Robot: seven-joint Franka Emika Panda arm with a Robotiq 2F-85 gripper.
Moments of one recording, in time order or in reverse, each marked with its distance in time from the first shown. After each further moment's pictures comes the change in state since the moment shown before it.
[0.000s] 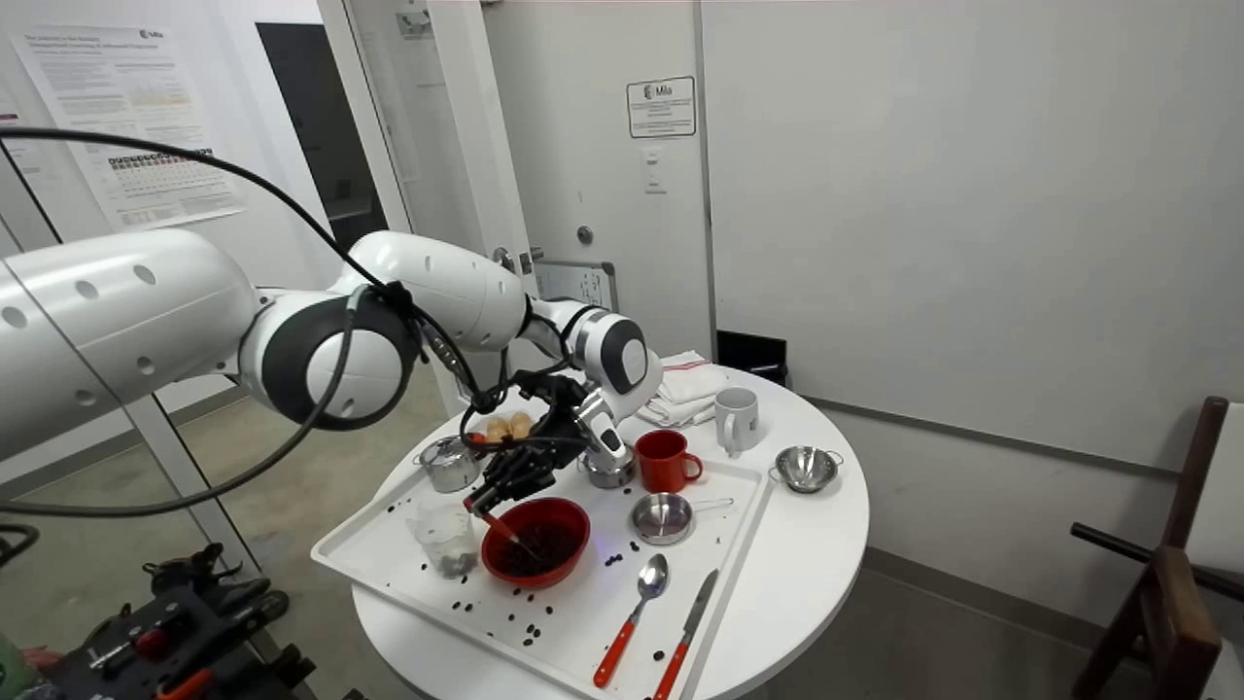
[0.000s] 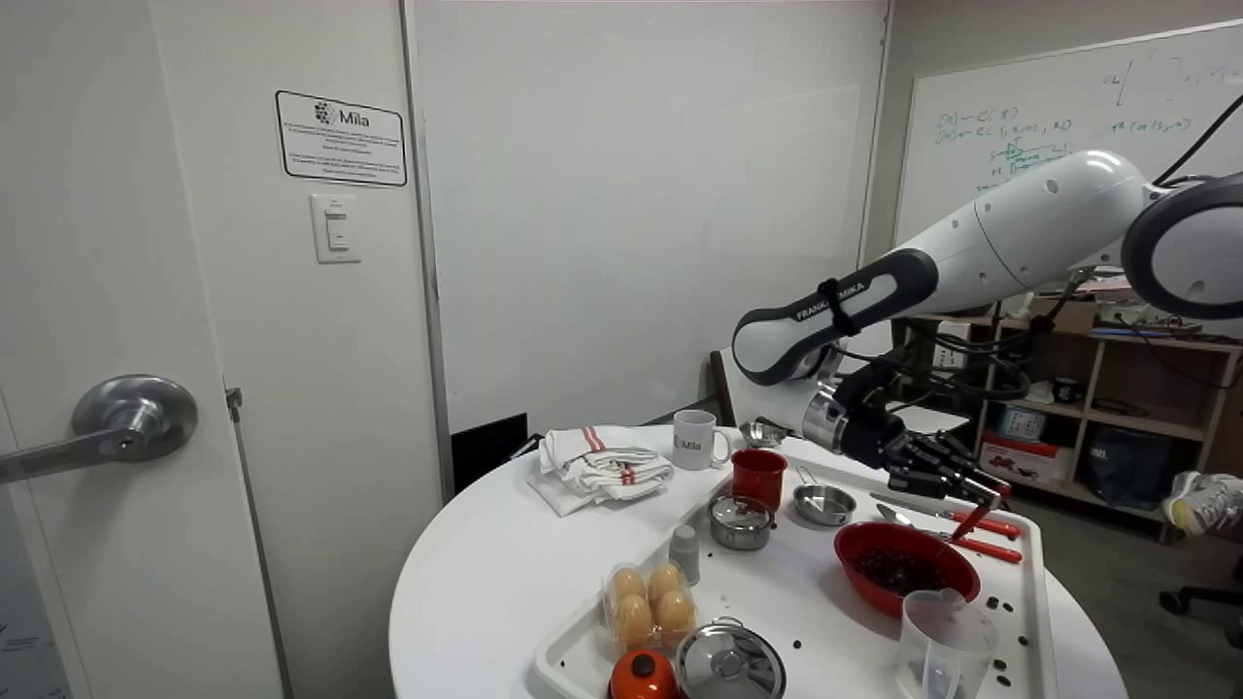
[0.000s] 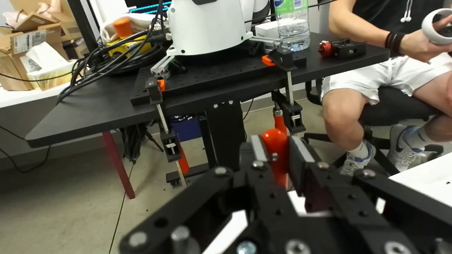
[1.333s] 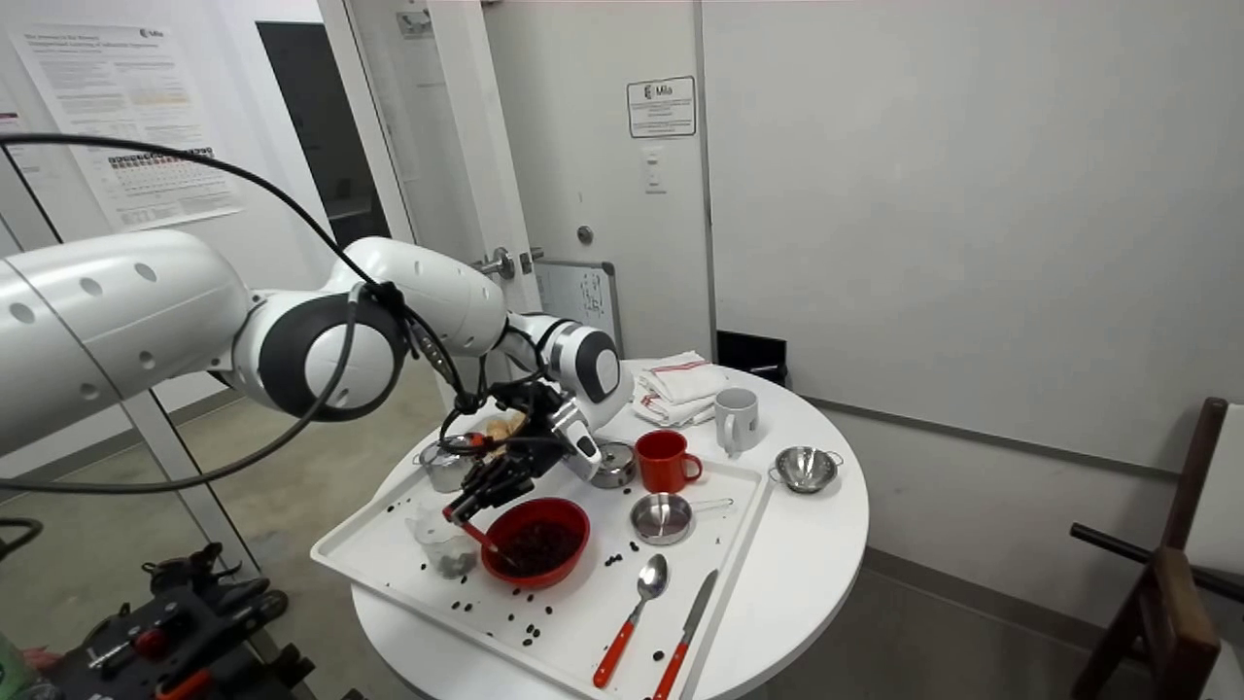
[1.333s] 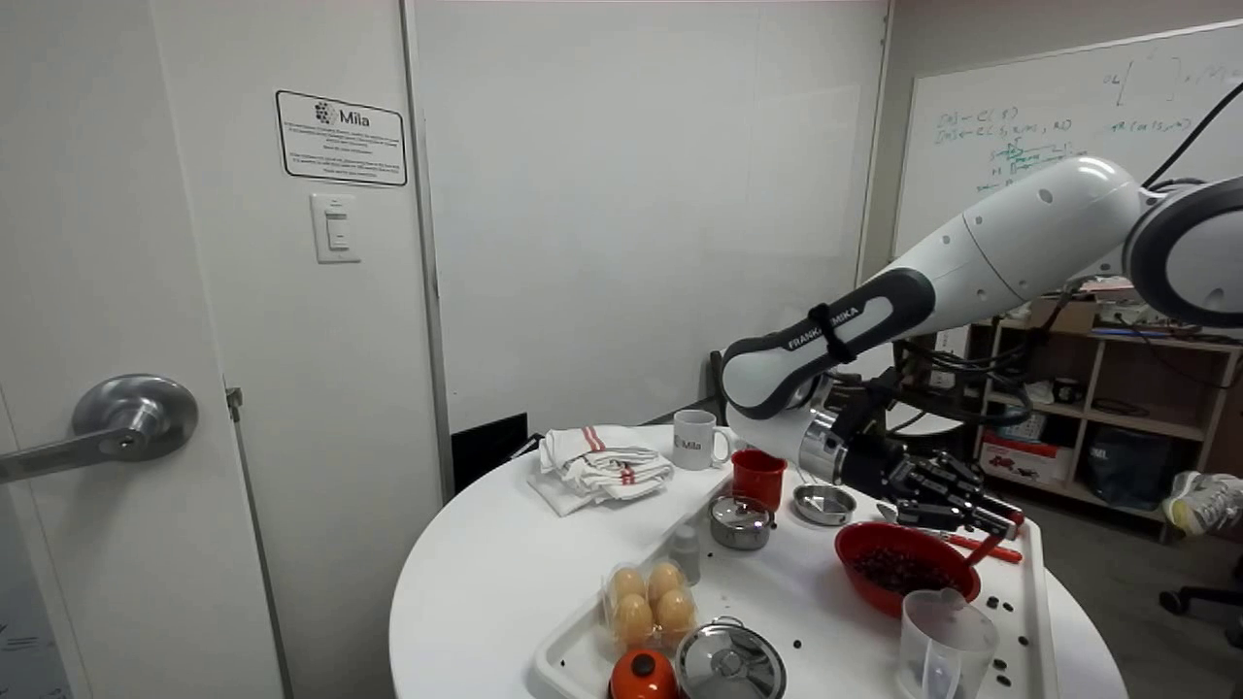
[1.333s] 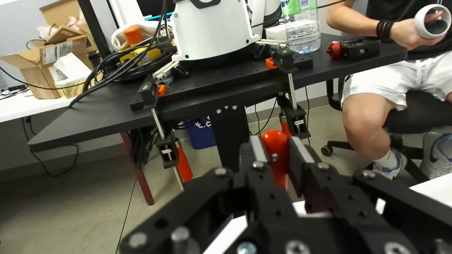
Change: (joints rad) arm 0.074 0.009 -0.003 -0.060 -0.021 0.020 0.018
